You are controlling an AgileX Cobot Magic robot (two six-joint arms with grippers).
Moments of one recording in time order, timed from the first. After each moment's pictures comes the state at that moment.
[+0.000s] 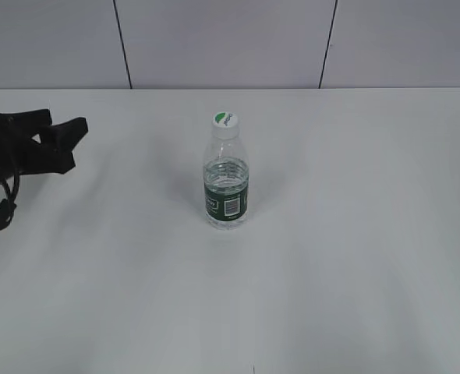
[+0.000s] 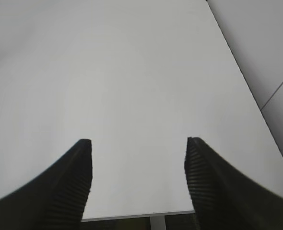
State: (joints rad) left arm 0.01 1.89 -0.56 0.52 -1.12 -0.25; right arm 0.13 -0.01 -0.51 -0.17 1.09 -0.03
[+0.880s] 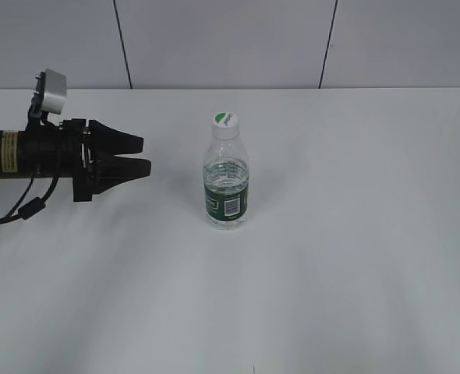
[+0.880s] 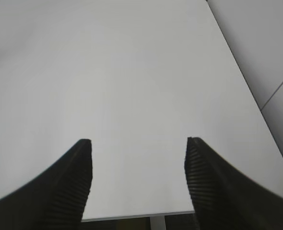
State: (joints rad) left arm 0.04 2.16 -1.04 1.51 -1.20 -0.69; right arm 0.13 -0.01 -0.51 -0.17 1.09 -0.03
